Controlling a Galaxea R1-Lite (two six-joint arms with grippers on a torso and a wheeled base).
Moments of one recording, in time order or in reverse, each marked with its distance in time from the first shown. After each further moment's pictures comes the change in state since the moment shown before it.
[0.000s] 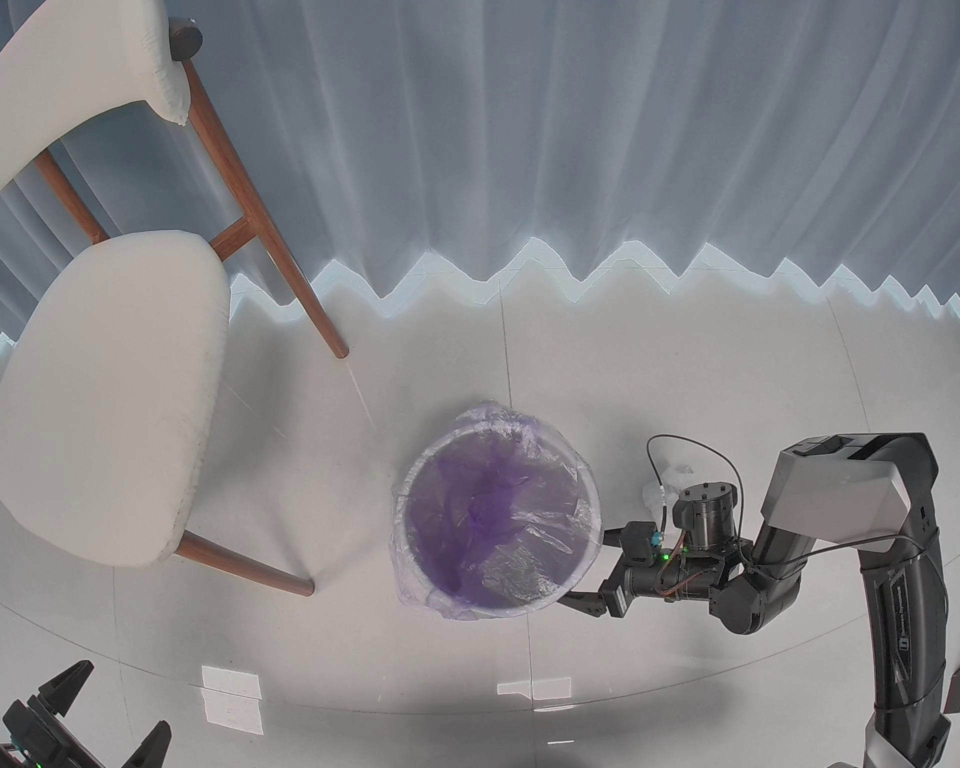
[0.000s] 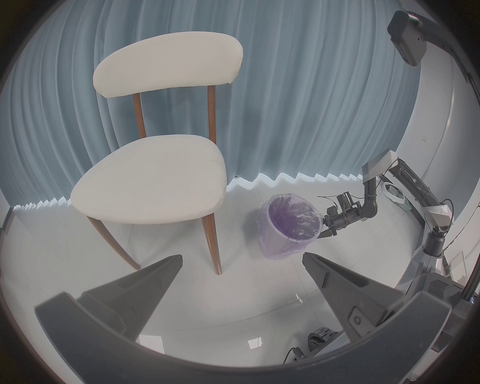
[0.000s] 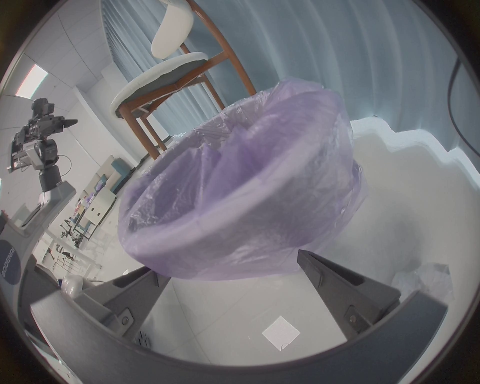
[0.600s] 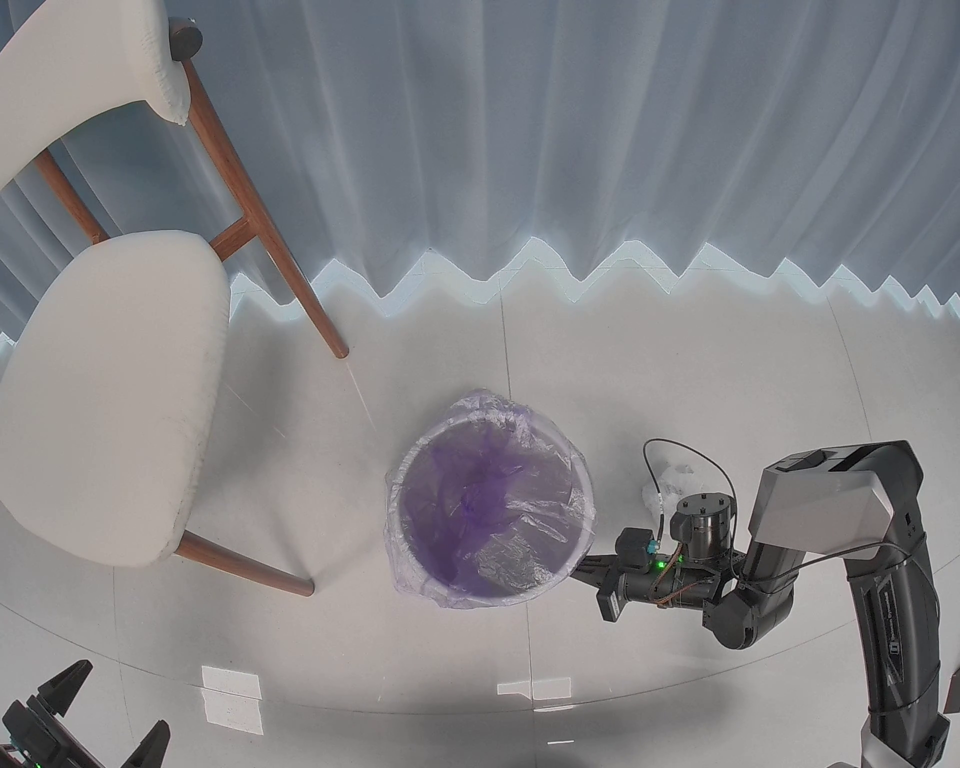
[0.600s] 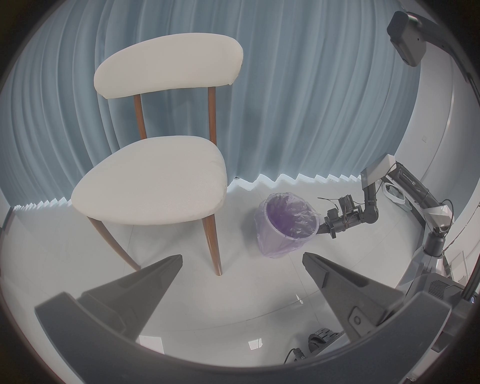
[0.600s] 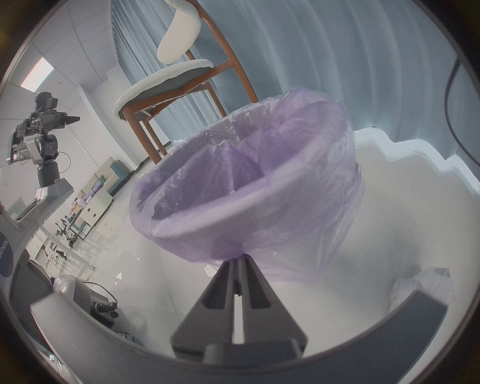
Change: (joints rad) left arm 0.001 -0.007 0.000 0.000 0.001 0.000; right arm 0.020 0.048 0.029 -0.157 -0.014 0.019
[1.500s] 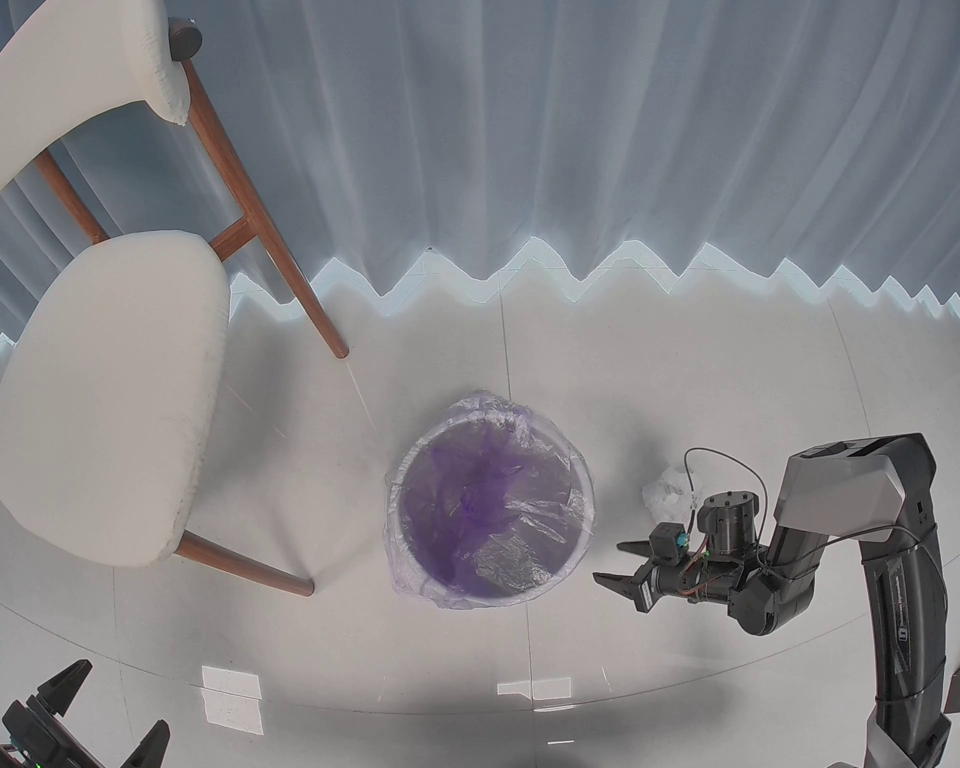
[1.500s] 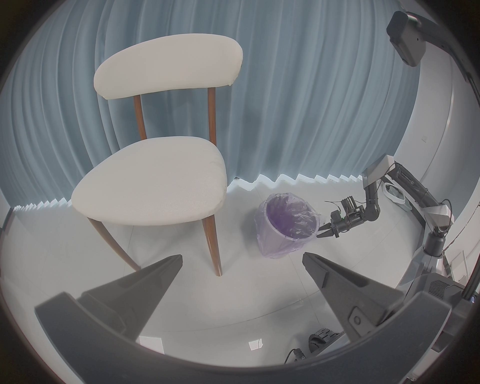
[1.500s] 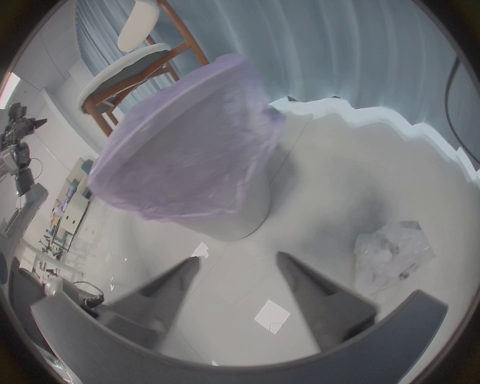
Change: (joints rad) left arm 0.000 -0.002 0.000 -0.001 0.000 0.001; right arm -0.103 -0.007 0.021 0.097 -0.098 0.017
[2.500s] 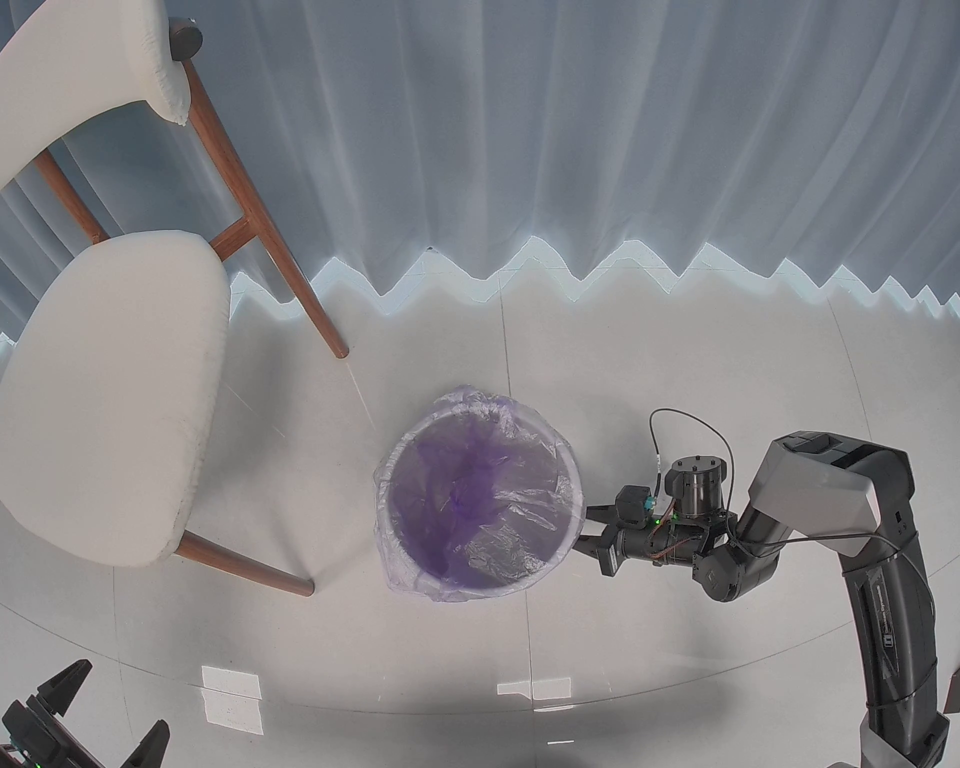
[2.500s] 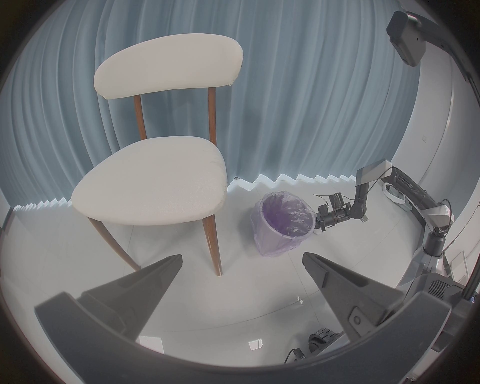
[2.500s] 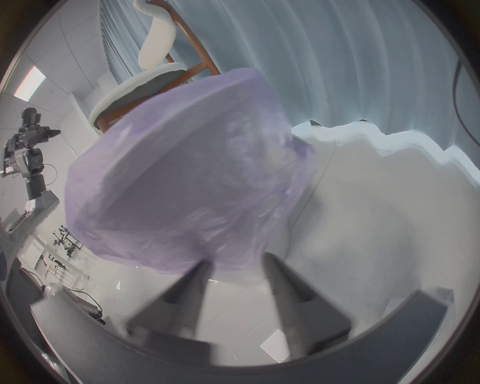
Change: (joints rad) left arm 0.000 0.000 0.000 0.000 0.000 0.000; right arm 0.028 0.073 -0.337 0.136 0.146 0.006
